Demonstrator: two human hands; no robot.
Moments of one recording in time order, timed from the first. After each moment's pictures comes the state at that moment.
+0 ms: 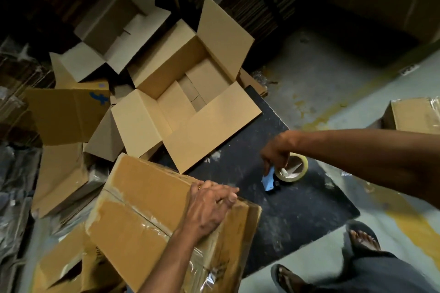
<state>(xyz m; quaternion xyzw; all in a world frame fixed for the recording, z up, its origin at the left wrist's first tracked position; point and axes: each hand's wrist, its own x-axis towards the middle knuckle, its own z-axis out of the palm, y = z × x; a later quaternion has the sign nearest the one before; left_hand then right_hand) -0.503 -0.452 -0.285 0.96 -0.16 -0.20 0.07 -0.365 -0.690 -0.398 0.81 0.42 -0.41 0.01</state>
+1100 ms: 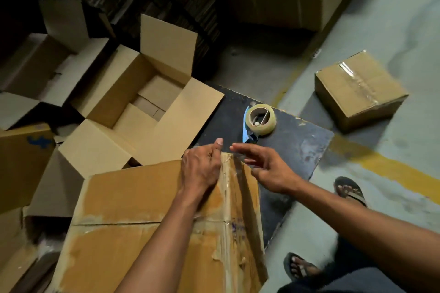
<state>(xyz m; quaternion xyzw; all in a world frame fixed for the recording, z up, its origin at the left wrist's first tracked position) -0.487 -0.414 -0.330 0.96 -0.27 0.01 0.11 -0.609 -0.565 -0.392 0.64 -0.06 0.04 -0.77</state>
